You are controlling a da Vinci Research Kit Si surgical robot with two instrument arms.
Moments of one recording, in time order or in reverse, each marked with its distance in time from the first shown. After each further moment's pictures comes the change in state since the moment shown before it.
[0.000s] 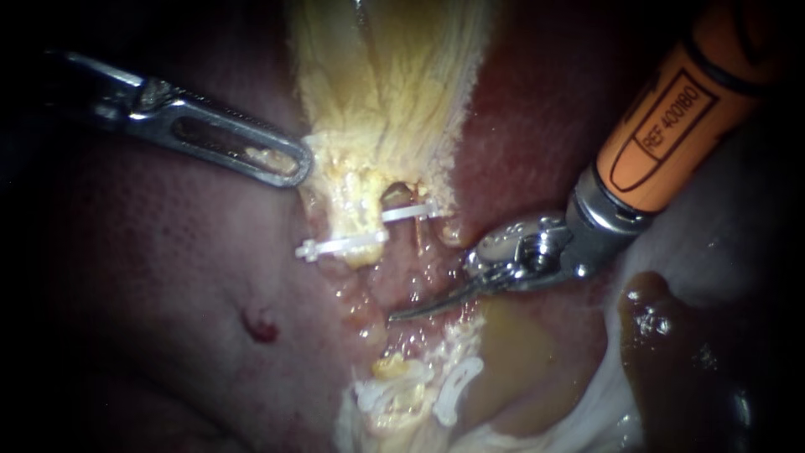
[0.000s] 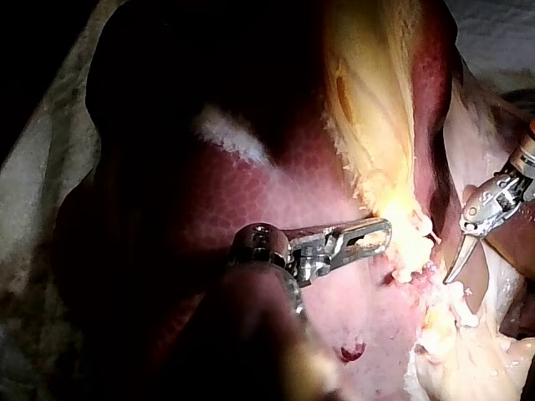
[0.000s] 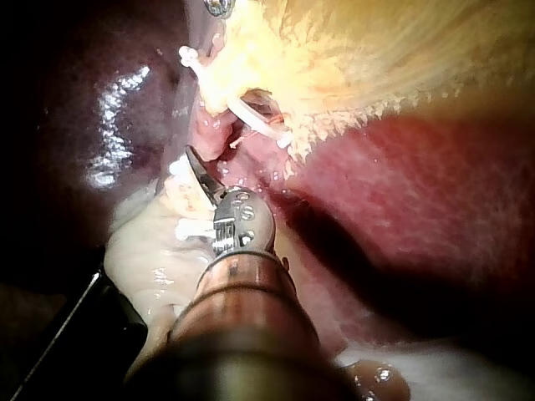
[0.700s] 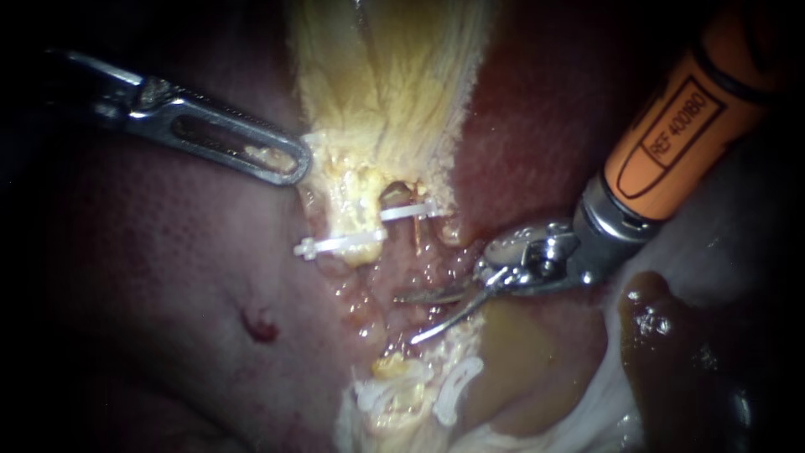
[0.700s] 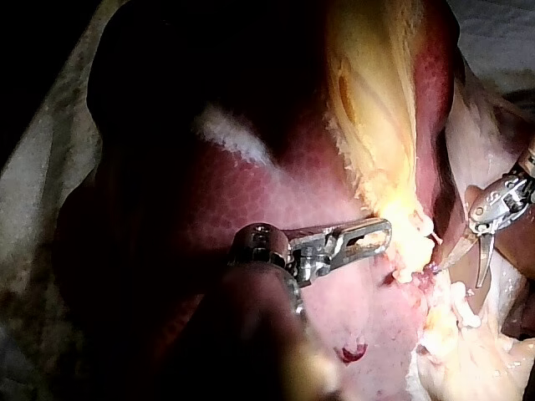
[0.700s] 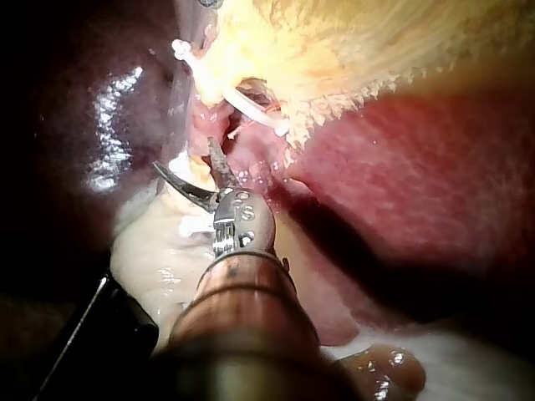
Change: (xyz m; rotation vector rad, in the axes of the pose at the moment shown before) right arm 0.000 0.000 0.000 -0.115 0.117 0.001; left arm 0.000 0.000 0.000 -0.001 -0.001 0.000
